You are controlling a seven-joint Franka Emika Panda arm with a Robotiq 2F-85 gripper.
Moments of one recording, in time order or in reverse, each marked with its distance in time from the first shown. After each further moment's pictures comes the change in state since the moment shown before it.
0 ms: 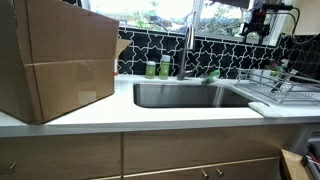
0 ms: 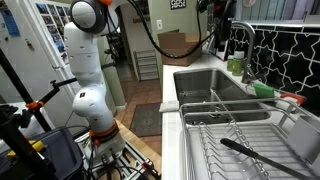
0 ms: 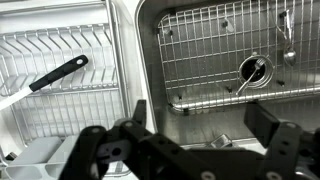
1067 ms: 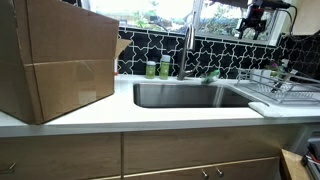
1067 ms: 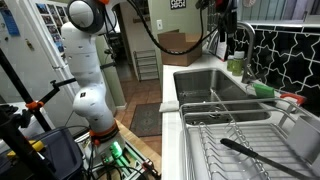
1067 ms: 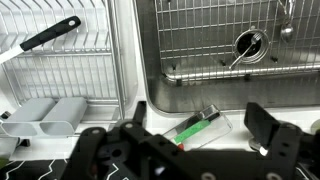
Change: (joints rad) arm 0.020 -0.034 0.011 -0.016 -0.029 0.143 -0.036
